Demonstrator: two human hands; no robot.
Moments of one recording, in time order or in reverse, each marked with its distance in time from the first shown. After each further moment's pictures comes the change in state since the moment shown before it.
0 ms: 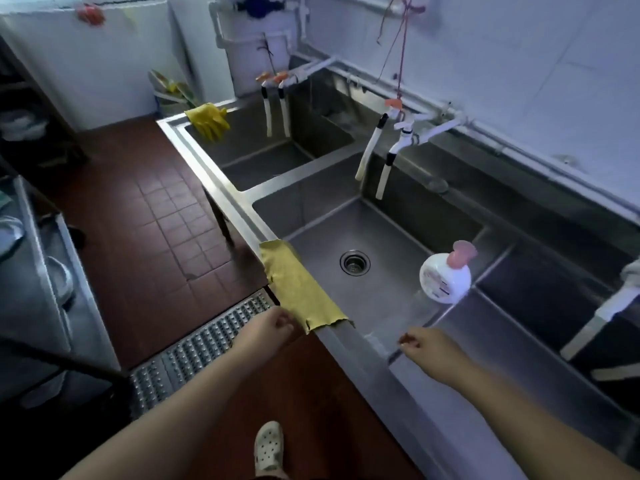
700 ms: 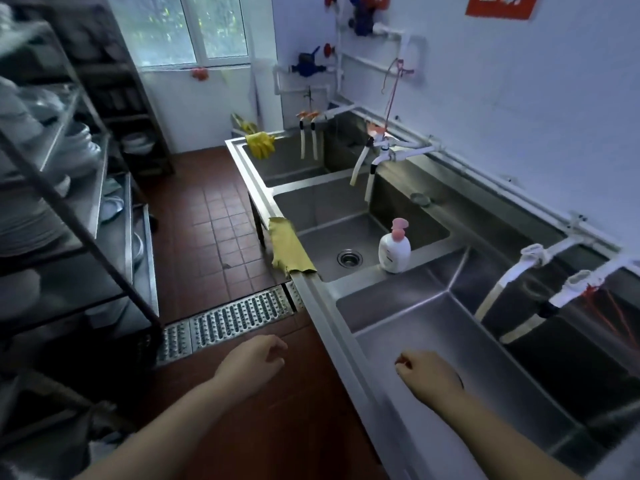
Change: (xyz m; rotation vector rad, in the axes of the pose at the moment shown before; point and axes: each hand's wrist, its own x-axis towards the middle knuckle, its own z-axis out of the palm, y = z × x) left_hand -0.296 0.085 0.139 0.134 0.166 0.025; right_hand -0.198 0.166 0.008 -0.203 0.107 -0.193
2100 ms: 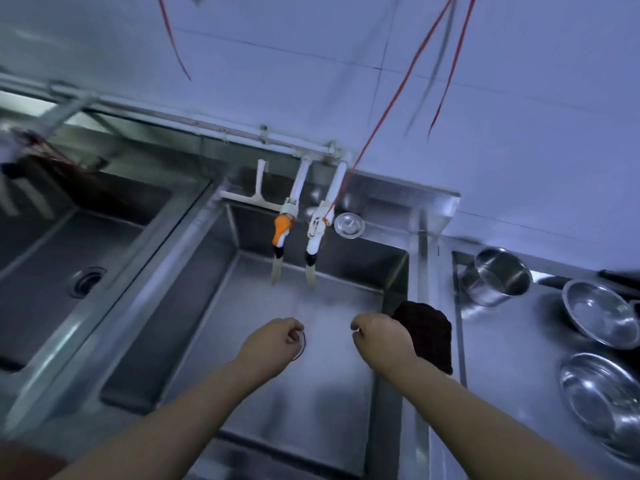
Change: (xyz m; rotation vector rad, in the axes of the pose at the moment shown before) left_hand -0.401 0.540 0.493 0.141 -0.624 0.607; right_hand -0.620 0.549 0.047 0.075 0.287 0.609
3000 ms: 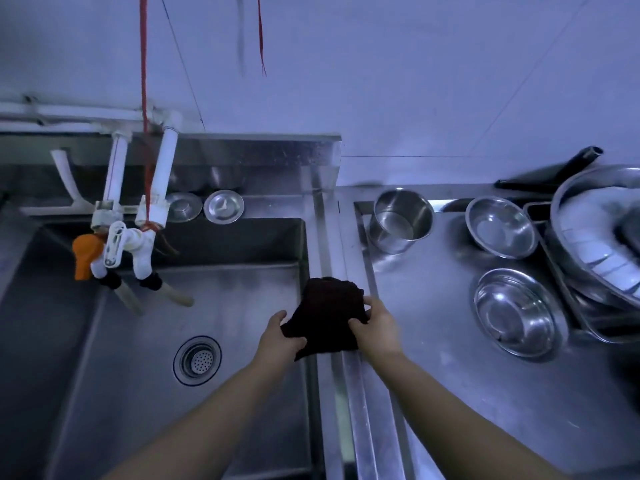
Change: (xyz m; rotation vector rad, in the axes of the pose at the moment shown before) left_hand 0.111 0.117 0.158 -0.693 -0.234 -0.232; right_hand -0.012 0.168 0.039 0.847 0.190 0.779
